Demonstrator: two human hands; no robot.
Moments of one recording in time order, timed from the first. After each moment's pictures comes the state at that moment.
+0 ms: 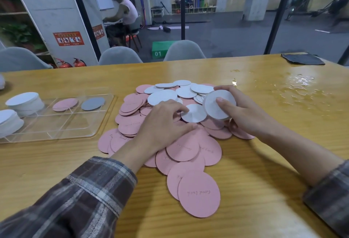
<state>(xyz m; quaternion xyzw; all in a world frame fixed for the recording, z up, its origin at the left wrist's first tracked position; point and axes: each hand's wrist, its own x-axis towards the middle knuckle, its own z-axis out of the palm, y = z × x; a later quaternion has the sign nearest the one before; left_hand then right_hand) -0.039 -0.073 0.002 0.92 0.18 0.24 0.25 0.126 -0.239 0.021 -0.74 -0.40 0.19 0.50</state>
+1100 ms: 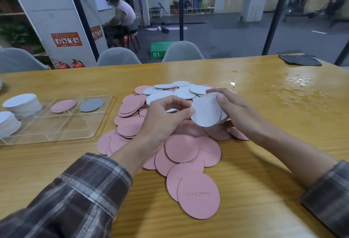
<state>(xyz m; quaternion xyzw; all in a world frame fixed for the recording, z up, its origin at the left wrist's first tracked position) -0.037 -0.090 0.016 0.67 0.20 0.28 0.65 0.108 -0.234 0.029 -0.73 -0.37 0.21 0.53</state>
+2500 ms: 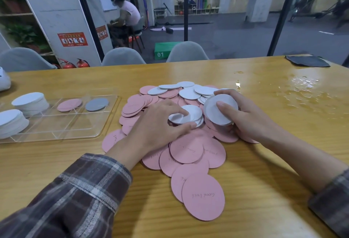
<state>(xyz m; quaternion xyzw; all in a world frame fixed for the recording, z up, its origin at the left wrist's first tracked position) -0.053 -0.053 0.002 0.93 0.14 0.27 0.20 0.137 -0.229 0.003 -0.72 -0.43 0.17 0.52</state>
